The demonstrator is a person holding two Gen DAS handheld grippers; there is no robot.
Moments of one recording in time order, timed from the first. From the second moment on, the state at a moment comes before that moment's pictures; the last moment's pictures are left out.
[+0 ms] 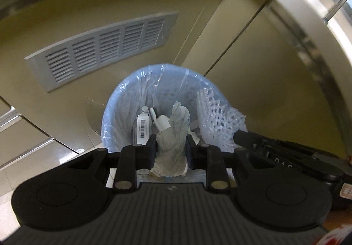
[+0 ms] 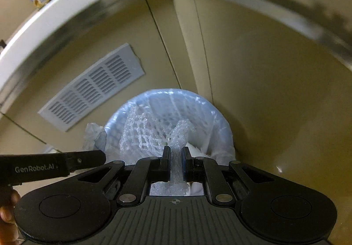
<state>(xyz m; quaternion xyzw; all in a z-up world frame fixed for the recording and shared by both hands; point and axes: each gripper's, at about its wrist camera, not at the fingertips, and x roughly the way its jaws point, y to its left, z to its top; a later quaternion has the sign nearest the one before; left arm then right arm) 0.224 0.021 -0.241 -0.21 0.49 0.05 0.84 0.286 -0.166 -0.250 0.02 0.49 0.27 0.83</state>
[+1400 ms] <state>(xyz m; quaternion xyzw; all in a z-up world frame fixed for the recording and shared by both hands) 0.237 0.031 -0.261 -0.17 0.52 0.07 0.84 0.307 -0.157 -0.268 0.06 0.50 0.27 0.82</state>
